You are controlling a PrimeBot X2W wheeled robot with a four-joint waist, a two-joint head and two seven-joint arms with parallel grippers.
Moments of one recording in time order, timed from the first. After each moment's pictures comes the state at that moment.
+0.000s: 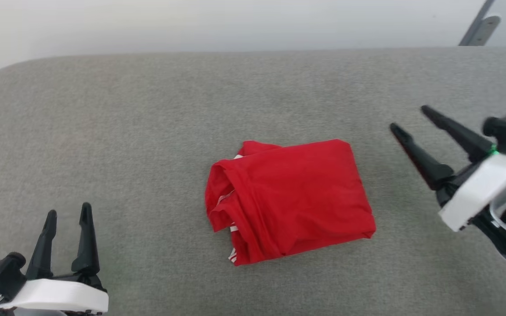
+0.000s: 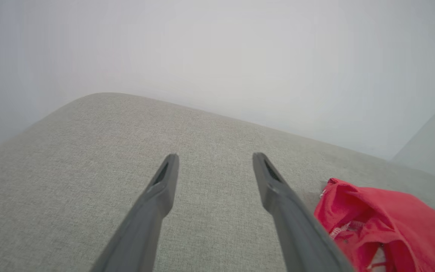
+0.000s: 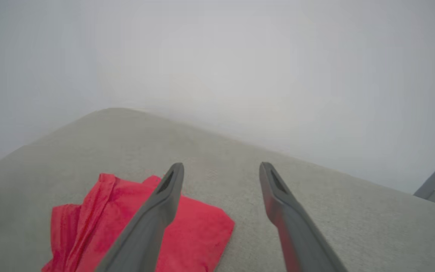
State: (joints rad) left arm 0.04 0.35 -0.10 0.02 -0.64 0.08 -0.26; right arm -0.45 -0.63 0.45 0.01 0.79 0.13 0.14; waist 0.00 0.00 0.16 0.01
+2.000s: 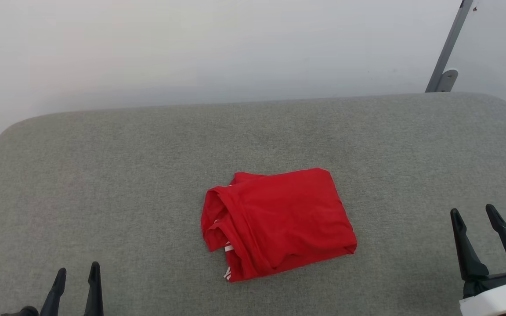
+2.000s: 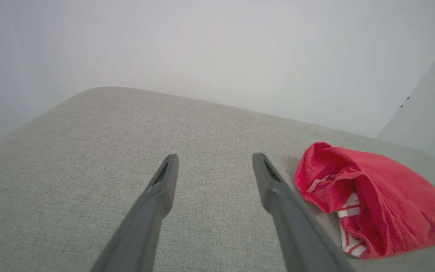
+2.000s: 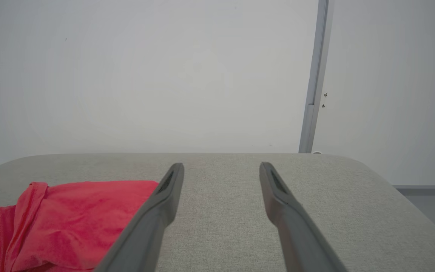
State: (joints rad) left arm 0.20 0.20 0.06 0.13 -0.44 -0.13 -0.26; right arm 0.07 -0.35 0.03 0.09 0.43 0.13 -0.26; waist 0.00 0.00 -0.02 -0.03
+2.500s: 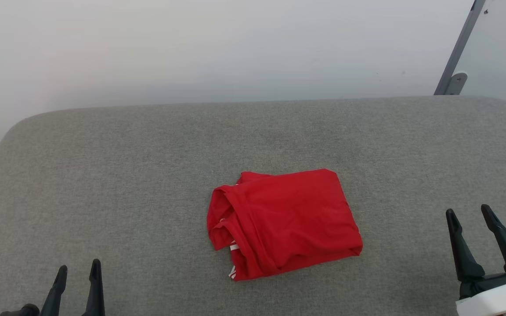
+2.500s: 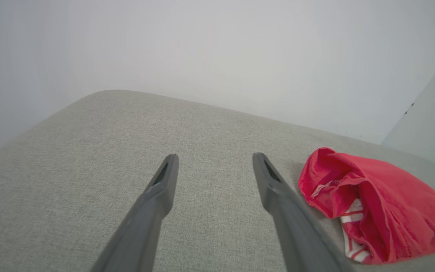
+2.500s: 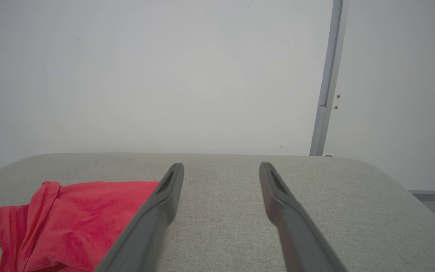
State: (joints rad) left arm 0.19 0.20 0.06 0.13 -0.44 -0.13 -0.26; right arm 0.07 -0.35 0.04 0.08 0.43 0.13 -0.26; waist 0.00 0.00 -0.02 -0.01
